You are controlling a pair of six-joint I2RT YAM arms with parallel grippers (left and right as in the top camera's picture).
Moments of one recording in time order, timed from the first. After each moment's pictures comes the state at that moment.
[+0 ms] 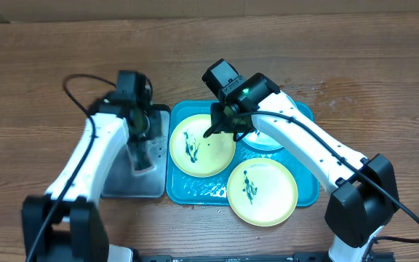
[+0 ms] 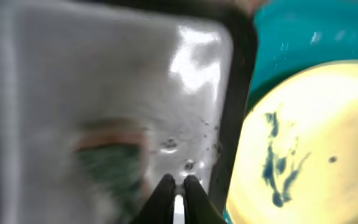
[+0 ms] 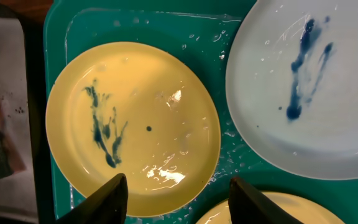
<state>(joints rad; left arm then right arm) -0.12 1.62 1.19 -0.87 0.00 -0.24 0.66 1.91 1.67 -1.08 0.01 0.62</state>
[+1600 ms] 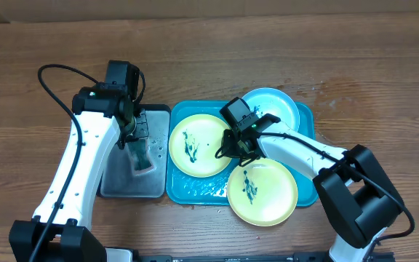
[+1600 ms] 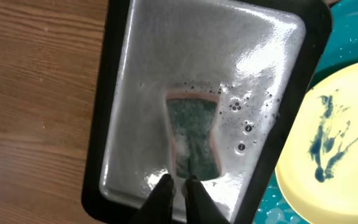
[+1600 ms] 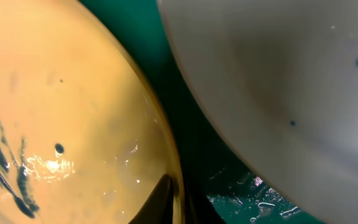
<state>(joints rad) -0.12 1.56 1.31 -1.14 -0.19 -0.30 0.64 1.89 1.15 -0.55 -0.10 0.77</state>
